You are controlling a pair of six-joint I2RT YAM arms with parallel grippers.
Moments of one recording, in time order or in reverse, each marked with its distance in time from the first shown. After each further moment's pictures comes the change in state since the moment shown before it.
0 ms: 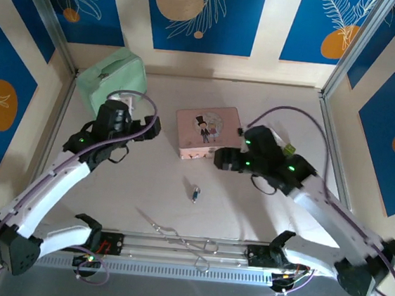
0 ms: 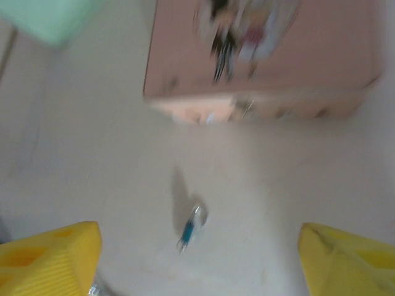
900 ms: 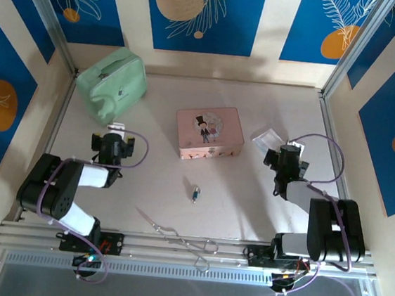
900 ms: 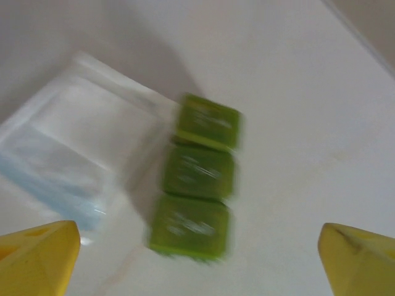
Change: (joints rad) left arm 0.283 0.469 -0.669 1.260 -0.256 0.568; right arm -0.646 0.357 -0.670 1.154 0.207 -0.335
